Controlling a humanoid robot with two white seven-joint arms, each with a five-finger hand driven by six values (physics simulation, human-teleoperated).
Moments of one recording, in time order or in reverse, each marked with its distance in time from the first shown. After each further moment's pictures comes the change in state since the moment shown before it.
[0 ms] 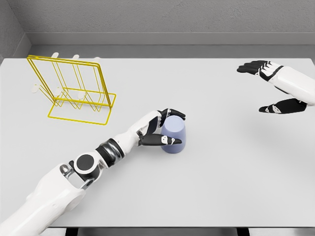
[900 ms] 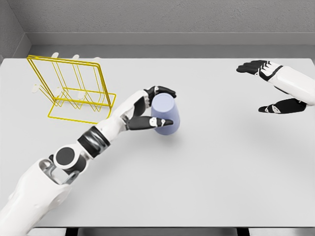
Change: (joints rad) left arm 0.035 0.052 0.145 -0.182 0.004 0.006 0.001; right arm 0.000 0.002 0.000 -0.003 -0.002 0.000 0.000
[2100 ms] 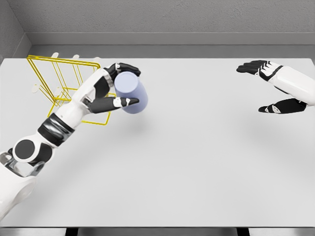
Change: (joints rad) left arm 0.006 0.162 0.119 -0.039 0.048 -0.131 0.002; right arm 0.000 0.000 0.000 0.000 0.000 0.000 0.000
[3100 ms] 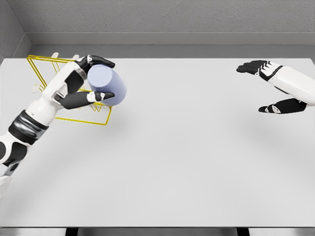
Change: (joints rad) left arm 0.031 0.131 0.055 -0.001 0.021 -0.145 0.000; right arm 0.000 0.000 0.000 0.000 0.000 0.000 0.000
